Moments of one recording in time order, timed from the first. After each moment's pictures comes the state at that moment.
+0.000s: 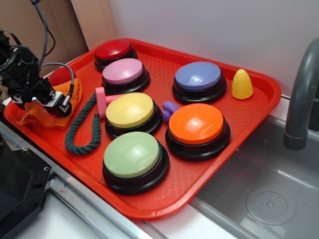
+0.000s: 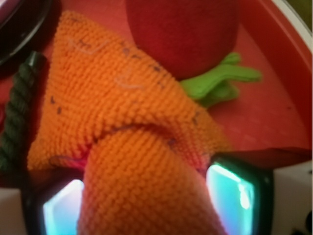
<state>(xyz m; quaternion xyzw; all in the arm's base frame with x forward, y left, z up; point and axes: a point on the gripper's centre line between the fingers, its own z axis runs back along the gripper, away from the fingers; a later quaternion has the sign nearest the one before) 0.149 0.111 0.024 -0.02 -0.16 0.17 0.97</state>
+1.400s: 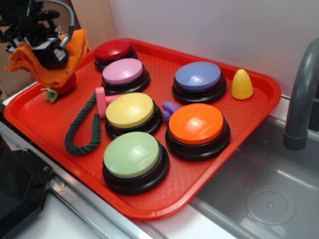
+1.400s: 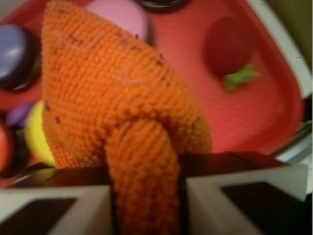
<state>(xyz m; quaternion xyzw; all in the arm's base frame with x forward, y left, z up) 0.156 0.015 0.142 -0.06 -0.07 0.21 0.97</state>
